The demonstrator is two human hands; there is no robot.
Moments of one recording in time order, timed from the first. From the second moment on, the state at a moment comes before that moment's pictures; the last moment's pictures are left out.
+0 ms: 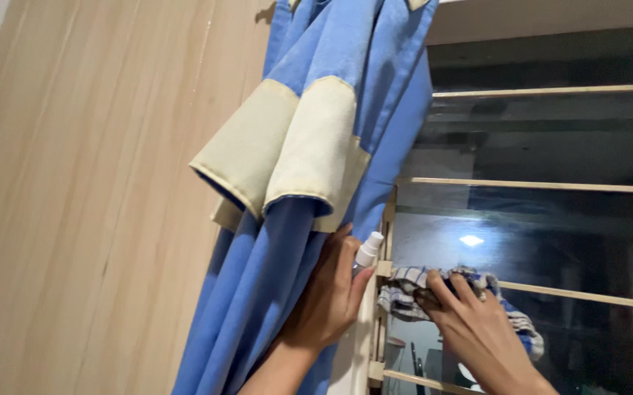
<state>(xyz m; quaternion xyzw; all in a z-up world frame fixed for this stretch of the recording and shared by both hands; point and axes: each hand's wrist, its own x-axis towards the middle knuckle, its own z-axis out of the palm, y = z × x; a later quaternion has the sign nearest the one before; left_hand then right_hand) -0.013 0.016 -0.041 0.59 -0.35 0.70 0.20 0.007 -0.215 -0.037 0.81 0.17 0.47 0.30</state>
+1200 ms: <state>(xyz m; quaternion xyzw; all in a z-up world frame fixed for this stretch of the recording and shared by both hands) -0.002 -0.093 -0.038 0.62 -0.21 0.75 0.07 0.023 -0.425 -0.042 0.87 -0.15 0.35 0.31</state>
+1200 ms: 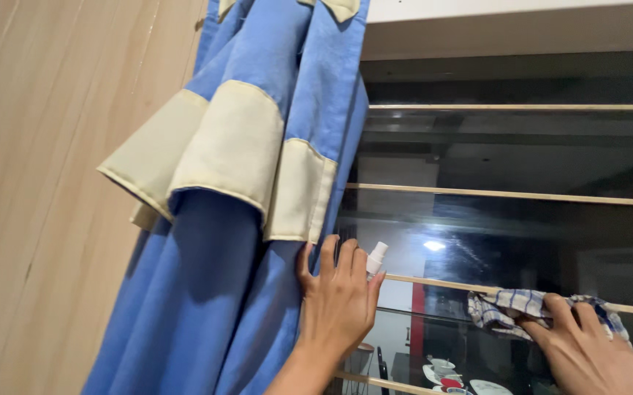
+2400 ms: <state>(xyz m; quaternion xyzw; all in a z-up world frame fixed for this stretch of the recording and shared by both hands) -0.010 -0.153 -0.036 0.71 -0.30 0.60 0.22 0.006 -0.415 0.007 0.77 0.08 0.61 0.14</state>
